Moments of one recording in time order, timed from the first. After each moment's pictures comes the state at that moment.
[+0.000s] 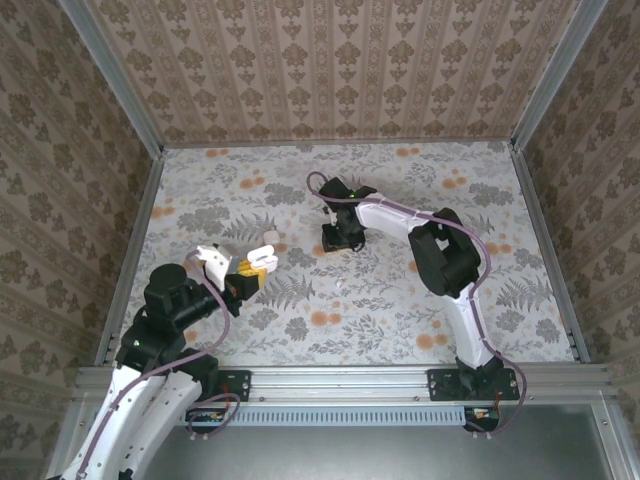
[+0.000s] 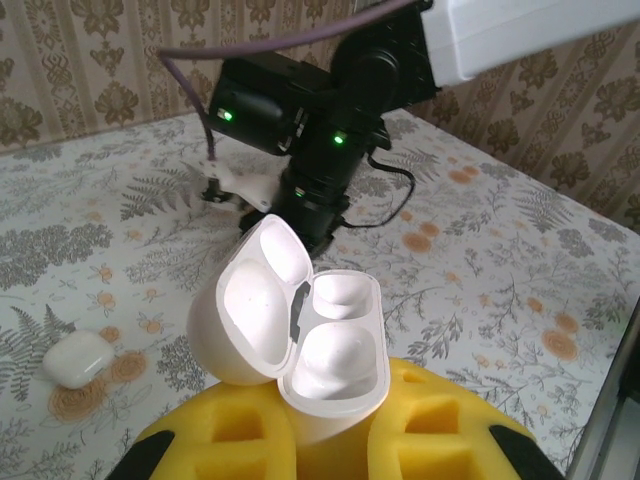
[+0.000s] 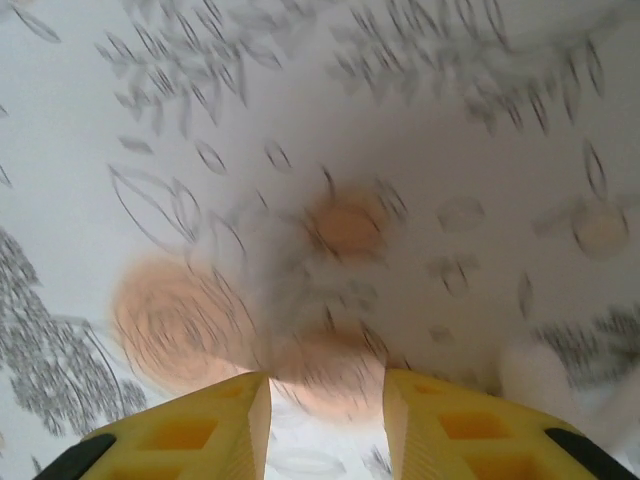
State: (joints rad) left arm -0.44 0.38 0.60 -0.50 0.47 -0.06; right arm 0.59 2.17 1.64 -0.79 -0.12 0.40
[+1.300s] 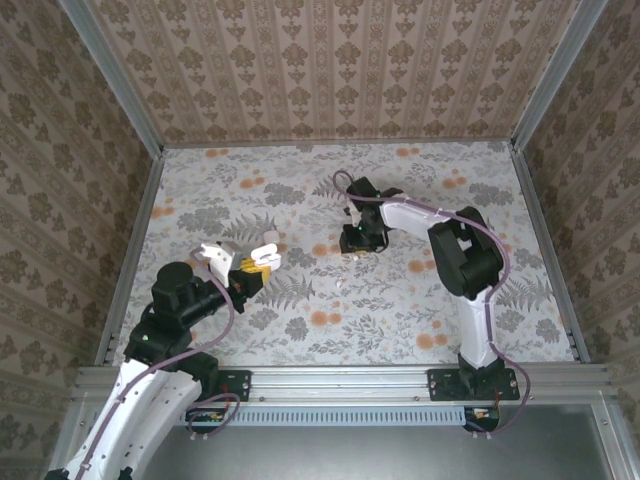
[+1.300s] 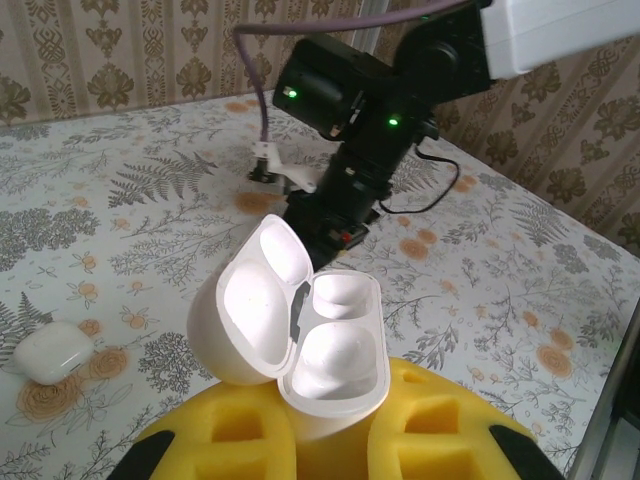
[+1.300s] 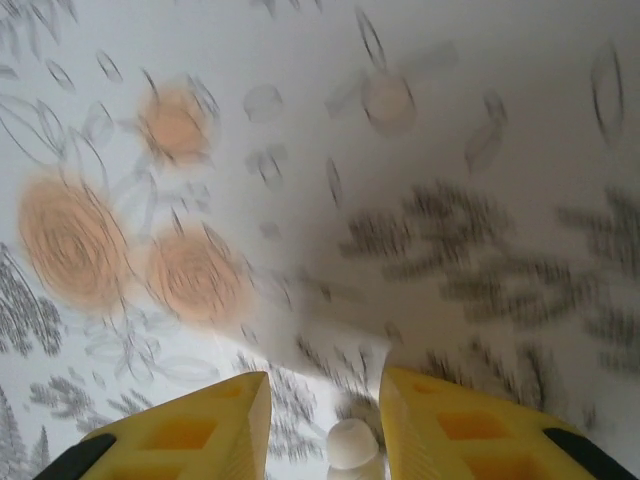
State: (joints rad) left arm -0.44 0.41 0.54 -0.41 0.48 -0.12; right arm 0.48 2.05 1.43 -0.70 -0.26 0.38
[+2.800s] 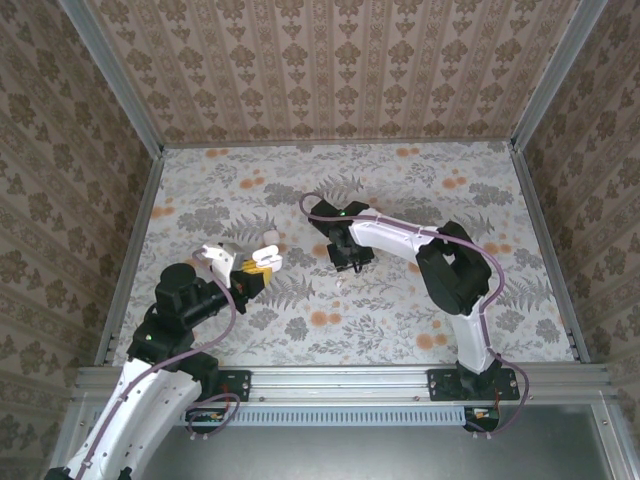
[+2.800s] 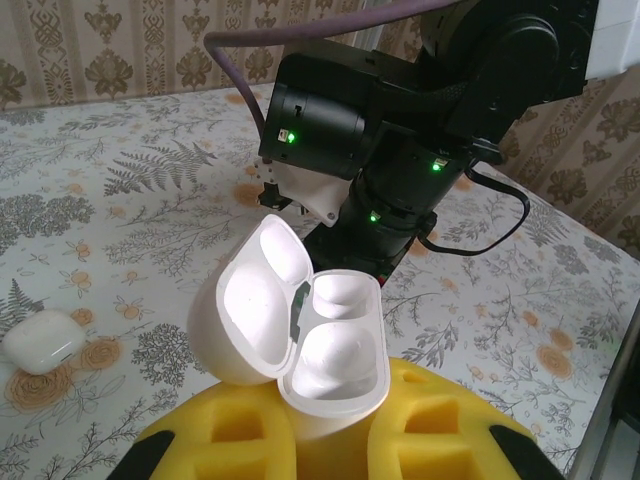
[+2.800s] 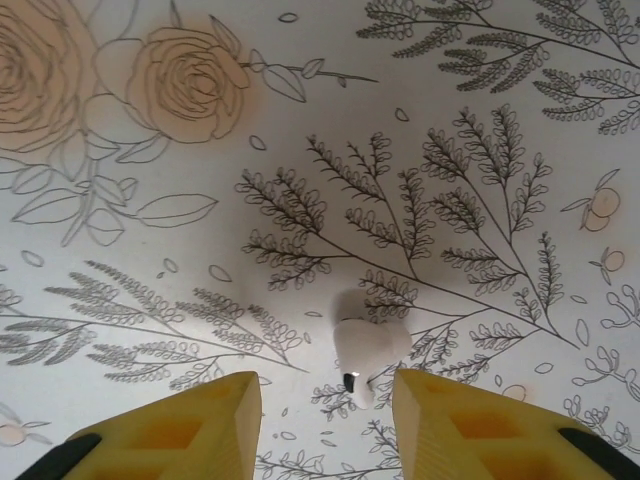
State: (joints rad) left arm -0.44 0.40 0.50 -0.38 0.47 -0.15; right arm 0.73 2.05 1.55 -0.99 0.21 0.52
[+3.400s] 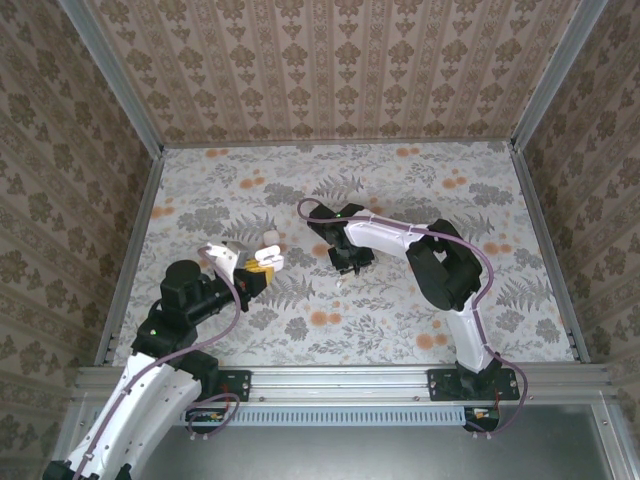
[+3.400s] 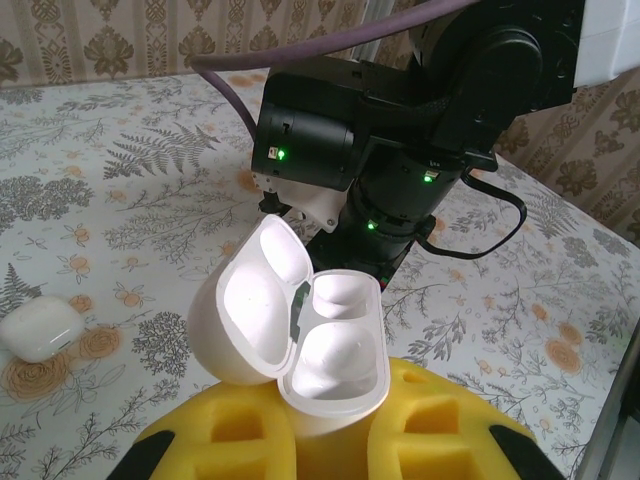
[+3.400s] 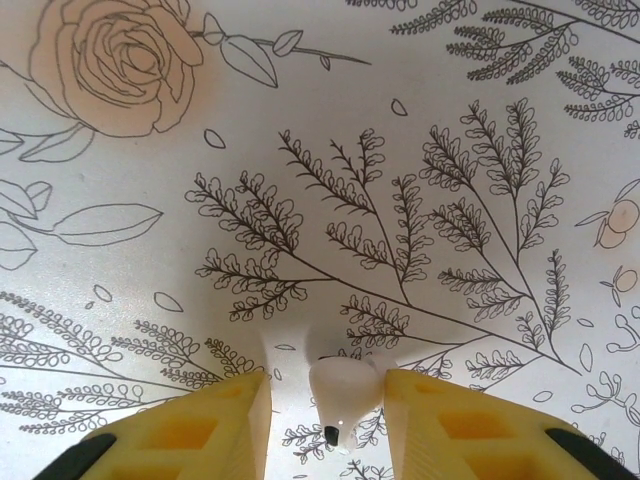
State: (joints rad) left arm -0.44 0.45 0.49 -0.35 0.47 -0.15; right arm 0.73 2.11 1.57 -1.01 0.23 0.49
